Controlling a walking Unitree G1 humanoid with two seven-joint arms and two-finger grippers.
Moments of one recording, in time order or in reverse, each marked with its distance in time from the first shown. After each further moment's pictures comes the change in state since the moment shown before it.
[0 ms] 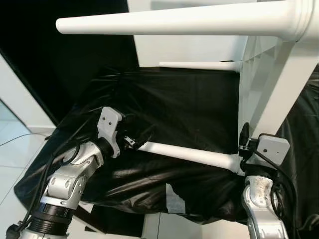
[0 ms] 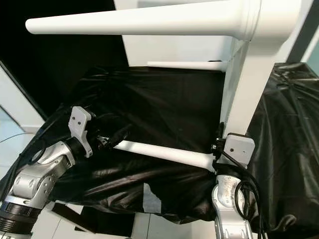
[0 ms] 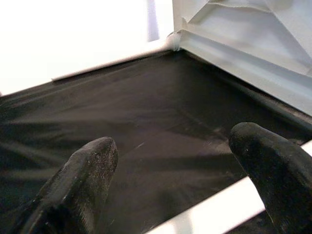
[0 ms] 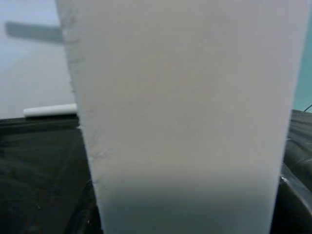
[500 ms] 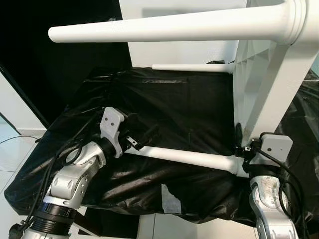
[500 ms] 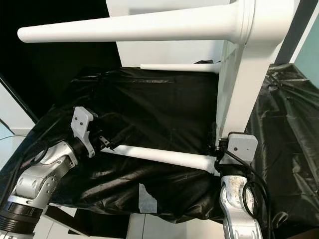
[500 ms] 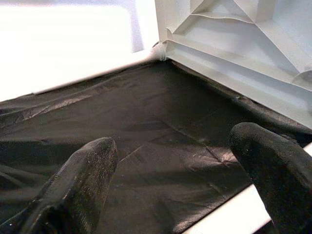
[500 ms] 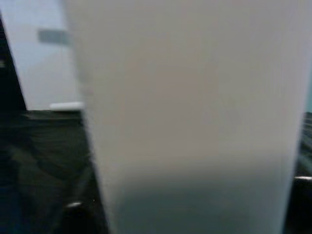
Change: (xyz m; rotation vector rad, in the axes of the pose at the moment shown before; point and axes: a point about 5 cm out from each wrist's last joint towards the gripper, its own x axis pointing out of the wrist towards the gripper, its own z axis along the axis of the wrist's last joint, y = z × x) left arm 0.003 -0.003 -0.001 0.001 -0.020 -0.011; right arm 0.003 0.002 0.006 0.051 -0.008 0.185
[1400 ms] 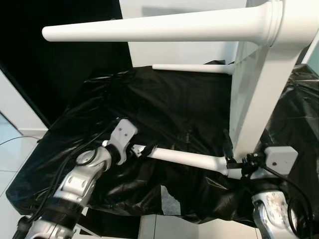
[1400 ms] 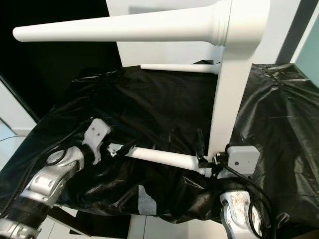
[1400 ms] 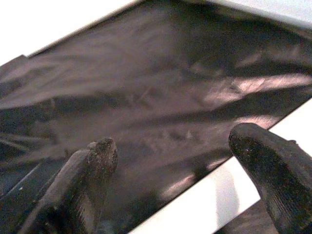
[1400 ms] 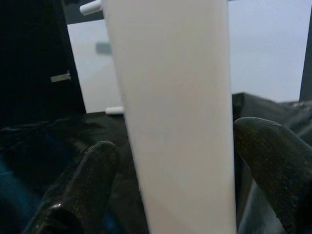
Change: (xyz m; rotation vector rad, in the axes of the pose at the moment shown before) left arm 0.018 0.008 -0.042 0.168 0.243 -0.005; right arm -0.037 0.006 0.017 0.100 -0.031 0.158
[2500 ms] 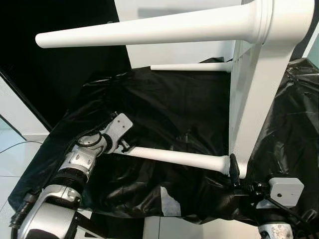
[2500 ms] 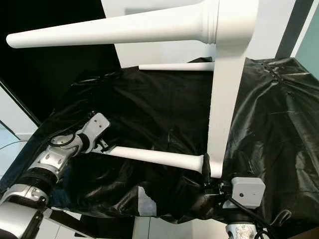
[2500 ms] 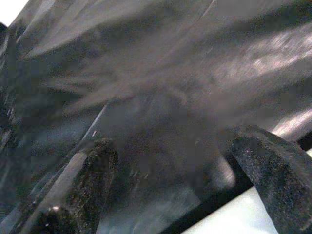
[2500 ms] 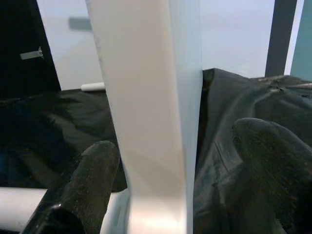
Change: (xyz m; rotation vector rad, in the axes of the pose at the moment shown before) left arm 0.006 0.056 -0.029 0.156 0.322 0.126; right arm -0.040 -0.004 -0.013 -0.083 0.066 -0.086
